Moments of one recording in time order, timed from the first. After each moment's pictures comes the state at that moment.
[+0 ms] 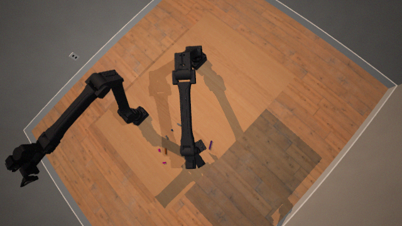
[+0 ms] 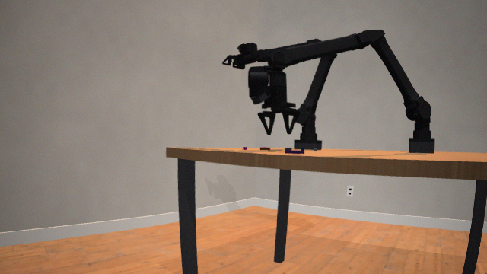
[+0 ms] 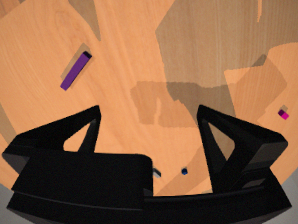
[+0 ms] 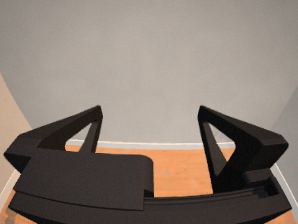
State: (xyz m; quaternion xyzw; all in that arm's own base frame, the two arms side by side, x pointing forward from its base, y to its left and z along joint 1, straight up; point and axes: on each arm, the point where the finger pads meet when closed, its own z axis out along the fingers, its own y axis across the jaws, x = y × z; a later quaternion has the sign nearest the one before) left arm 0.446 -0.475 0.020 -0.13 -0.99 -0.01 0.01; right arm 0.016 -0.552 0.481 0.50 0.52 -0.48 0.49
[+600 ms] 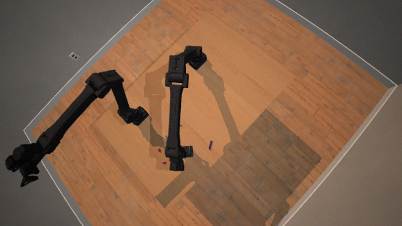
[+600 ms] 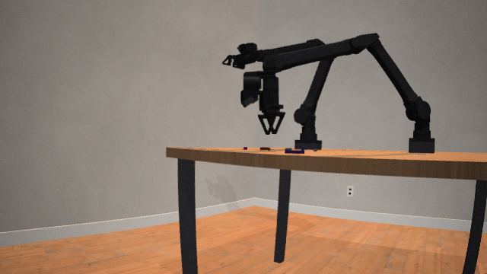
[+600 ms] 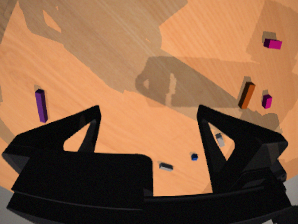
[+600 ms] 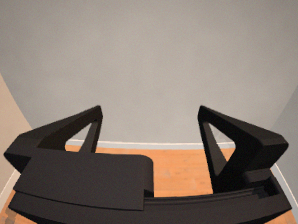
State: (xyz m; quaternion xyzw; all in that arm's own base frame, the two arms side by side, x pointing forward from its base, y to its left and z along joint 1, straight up) left arm 0.398 -0.538 0.021 -0.36 -0.93 0.00 0.01; right arm 0.016 -0.552 0.481 0.50 0.52 -0.48 0.49
